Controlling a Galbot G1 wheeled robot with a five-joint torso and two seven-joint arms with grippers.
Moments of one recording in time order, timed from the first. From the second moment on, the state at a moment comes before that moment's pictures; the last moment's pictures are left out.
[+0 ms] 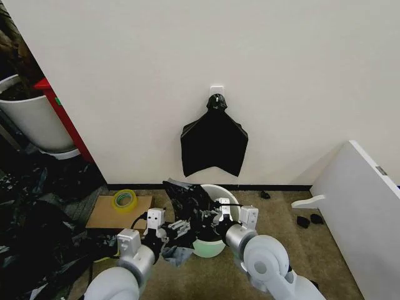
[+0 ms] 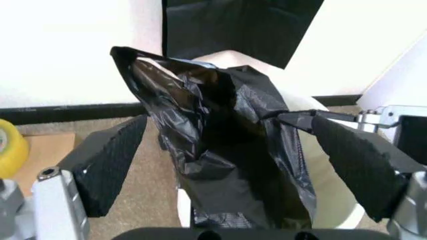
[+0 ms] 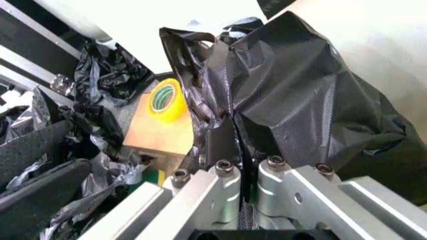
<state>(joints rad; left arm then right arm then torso) 1.46 -0.82 -0.10 -2.33 -0.76 0.25 -0.47 -1.20 1.22 0.02 2.13 0.96 -0.58 0.44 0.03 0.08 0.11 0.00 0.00</state>
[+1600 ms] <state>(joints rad) 1.12 -0.95 0.05 -2.05 -0.98 0.44 -0.58 -1.16 1.27 0.01 2.12 1.06 -0.60 0.47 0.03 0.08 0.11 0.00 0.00</state>
